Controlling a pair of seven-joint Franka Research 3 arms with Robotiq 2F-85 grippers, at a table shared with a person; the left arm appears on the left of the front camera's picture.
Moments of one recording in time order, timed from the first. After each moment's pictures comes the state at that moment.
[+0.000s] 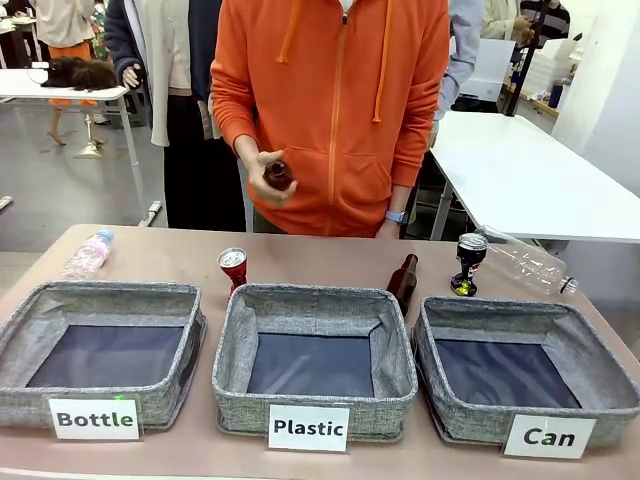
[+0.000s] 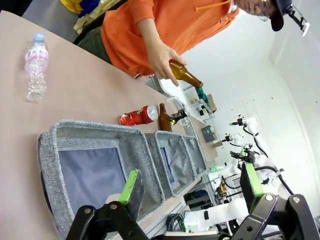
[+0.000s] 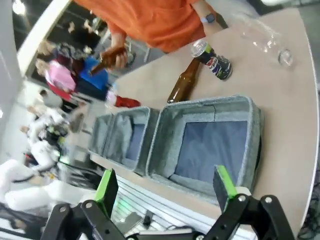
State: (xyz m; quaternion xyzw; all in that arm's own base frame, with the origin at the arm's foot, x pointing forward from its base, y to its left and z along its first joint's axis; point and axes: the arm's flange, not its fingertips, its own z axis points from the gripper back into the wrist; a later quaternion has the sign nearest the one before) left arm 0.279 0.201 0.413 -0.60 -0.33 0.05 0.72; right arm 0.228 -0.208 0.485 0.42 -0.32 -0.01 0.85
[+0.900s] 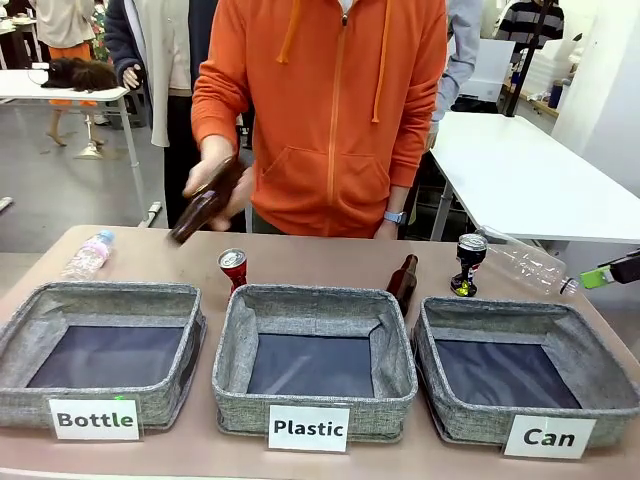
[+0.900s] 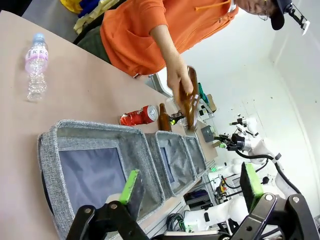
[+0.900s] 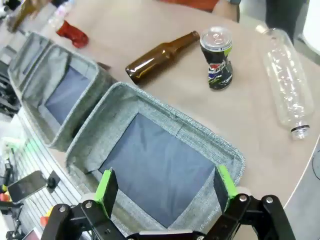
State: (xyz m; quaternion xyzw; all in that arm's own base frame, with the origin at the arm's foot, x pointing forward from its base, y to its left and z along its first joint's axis) left arm 0.279 0.202 0.412 -0.60 -0.33 0.05 0.72; right arm 0.351 -0.101 0.454 0.23 -0.28 0.25 0.90
